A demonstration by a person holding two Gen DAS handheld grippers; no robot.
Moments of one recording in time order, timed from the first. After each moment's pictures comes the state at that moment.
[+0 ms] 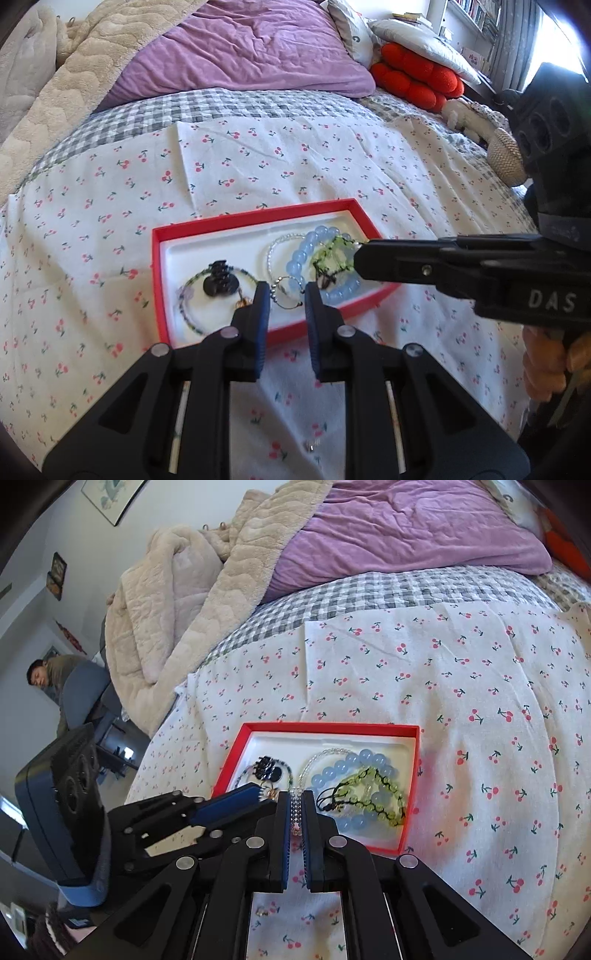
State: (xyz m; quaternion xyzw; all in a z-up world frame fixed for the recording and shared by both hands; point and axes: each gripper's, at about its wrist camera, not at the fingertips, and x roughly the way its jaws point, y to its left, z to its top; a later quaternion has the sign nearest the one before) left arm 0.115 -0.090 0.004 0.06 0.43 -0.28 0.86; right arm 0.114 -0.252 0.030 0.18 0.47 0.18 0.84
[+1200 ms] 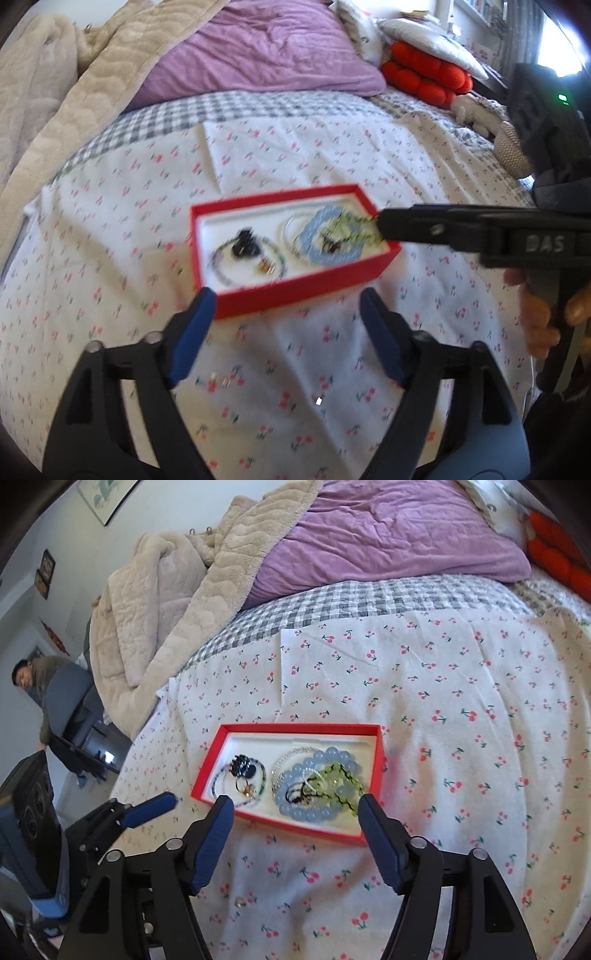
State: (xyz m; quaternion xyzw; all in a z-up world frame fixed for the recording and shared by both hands) left arm 0.075 -0.065 0.024 0.08 0.43 -0.25 0.86; right arm 0.094 -0.264 0.042 0.15 0.47 0.14 0.86
